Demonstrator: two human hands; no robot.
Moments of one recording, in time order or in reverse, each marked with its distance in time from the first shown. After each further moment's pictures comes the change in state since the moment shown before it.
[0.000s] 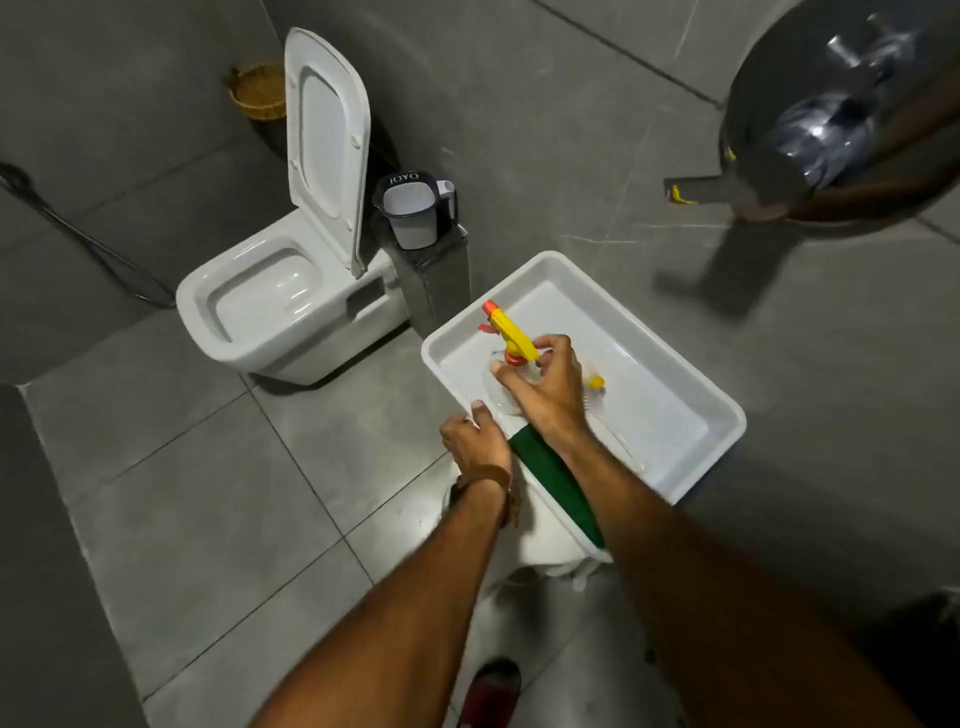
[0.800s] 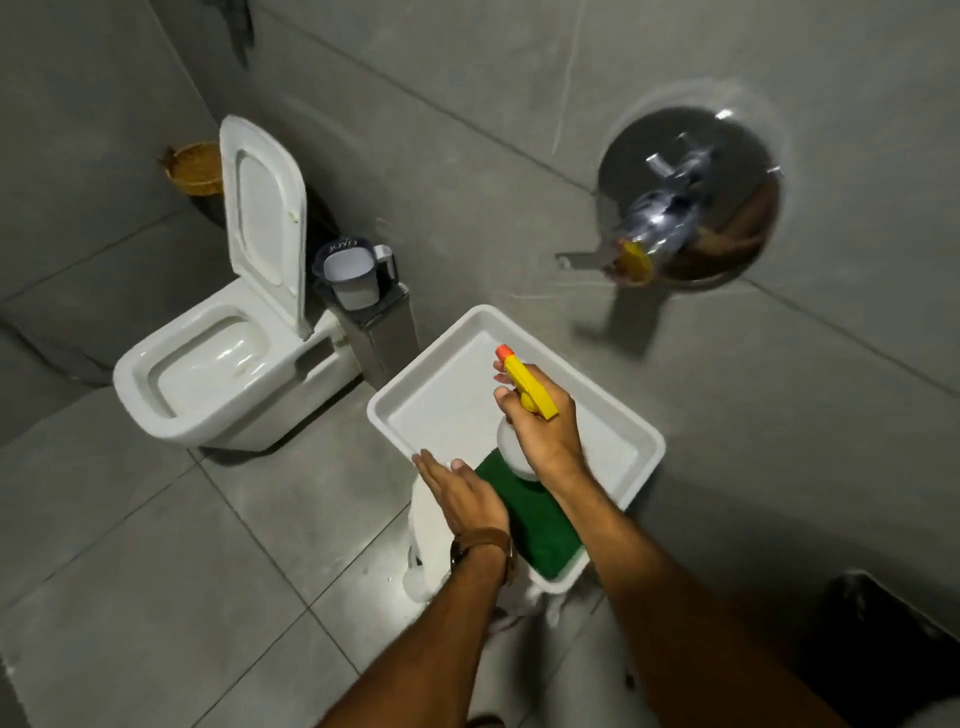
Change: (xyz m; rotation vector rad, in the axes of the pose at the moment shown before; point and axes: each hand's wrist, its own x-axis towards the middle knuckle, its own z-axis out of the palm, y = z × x) left_hand -0.051 -0.007 0.030 0.116 -0.006 0.296; right_hand -0.010 -0.026 -0.077 0.261 0.002 -0.172
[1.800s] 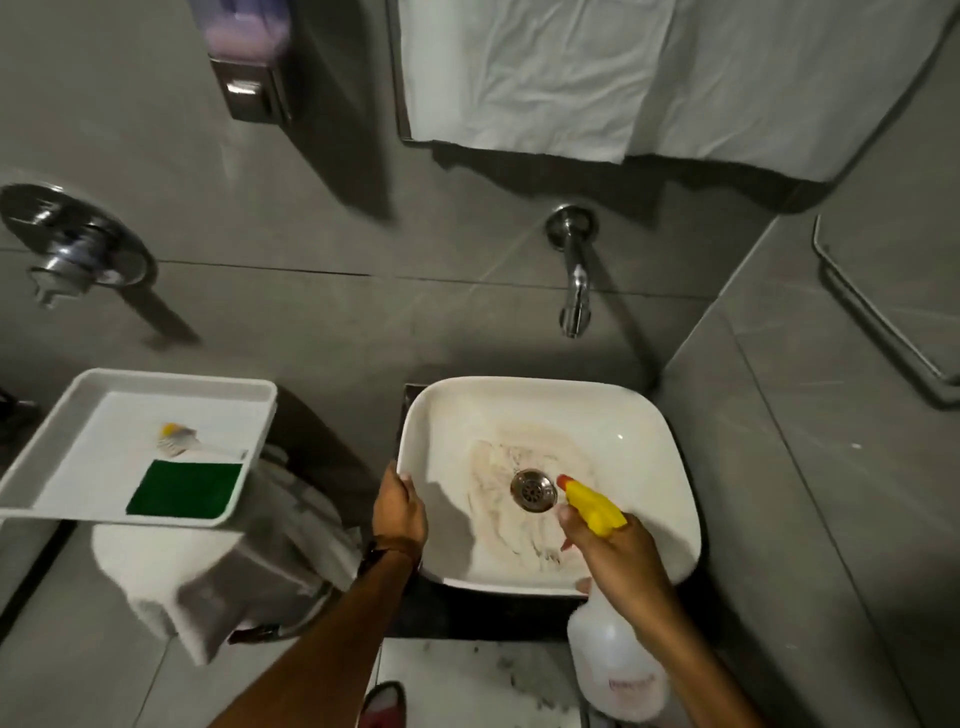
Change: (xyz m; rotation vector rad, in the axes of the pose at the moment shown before) left_hand -0.455 -0.049 -0.003 0.400 -0.850 0.558; right_hand -0.592 -0.052 -0.415 -0.067 0.684 0.482
